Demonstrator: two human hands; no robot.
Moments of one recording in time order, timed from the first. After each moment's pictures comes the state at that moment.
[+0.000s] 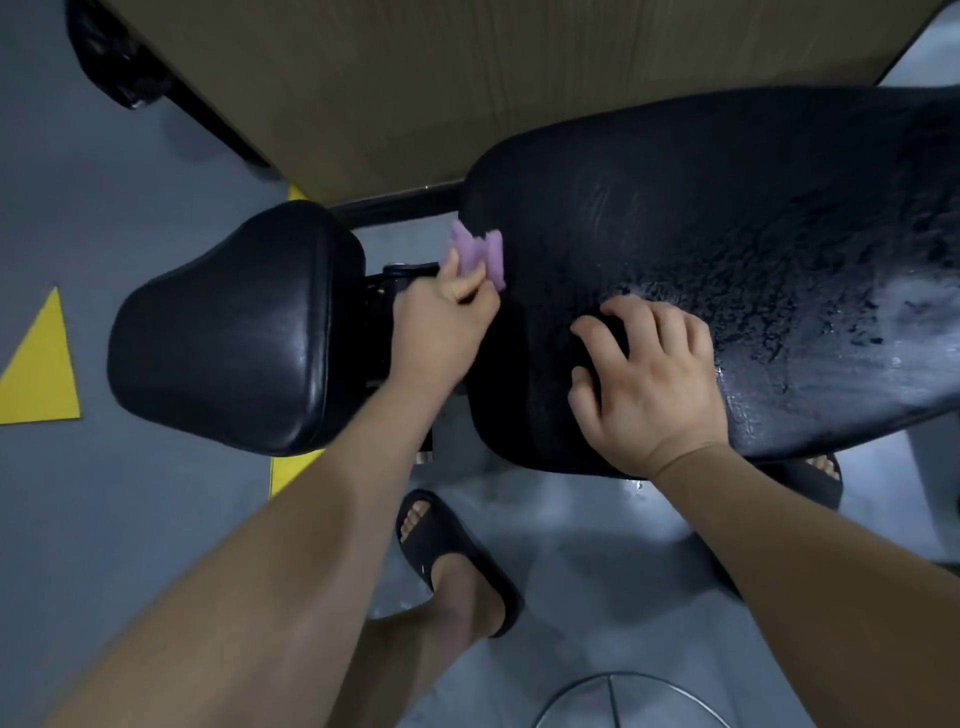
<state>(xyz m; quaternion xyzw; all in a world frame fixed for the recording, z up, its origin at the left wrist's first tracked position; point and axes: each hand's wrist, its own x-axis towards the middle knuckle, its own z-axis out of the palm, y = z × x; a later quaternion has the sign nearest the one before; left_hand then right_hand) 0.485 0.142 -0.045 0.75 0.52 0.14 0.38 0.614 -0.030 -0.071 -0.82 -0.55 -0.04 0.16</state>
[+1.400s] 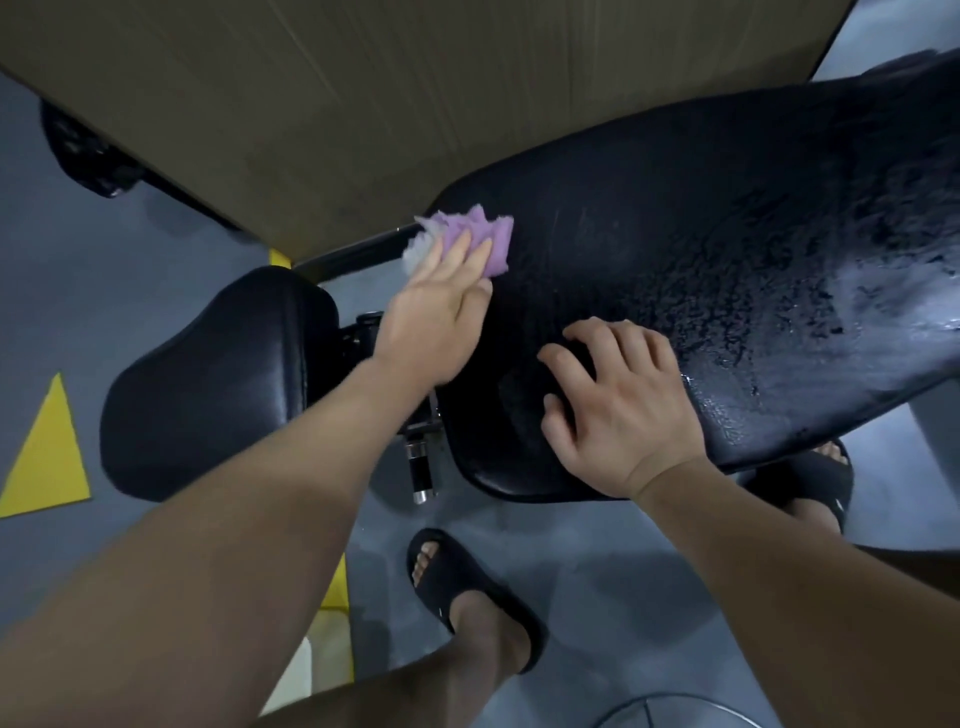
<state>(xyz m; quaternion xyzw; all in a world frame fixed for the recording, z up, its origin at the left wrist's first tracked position) 0.526 0.181 -0.050 0.94 0.31 -0.01 0.17 0.617 -0.033 -0.068 -0.82 -0.55 -0.01 0.18</state>
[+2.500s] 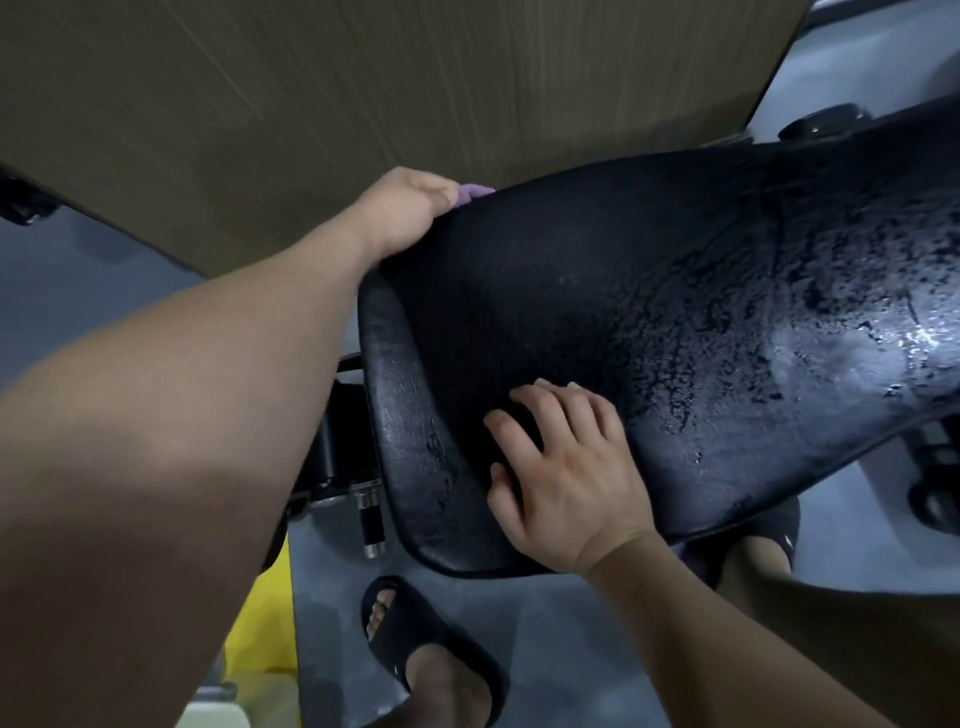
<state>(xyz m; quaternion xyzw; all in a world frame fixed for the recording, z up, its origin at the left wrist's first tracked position) 0.658 0.276 -0.025 0.76 0.37 -0.03 0.53 0.624 -0.032 -0.067 -0.81 -0.55 0.06 0.18</state>
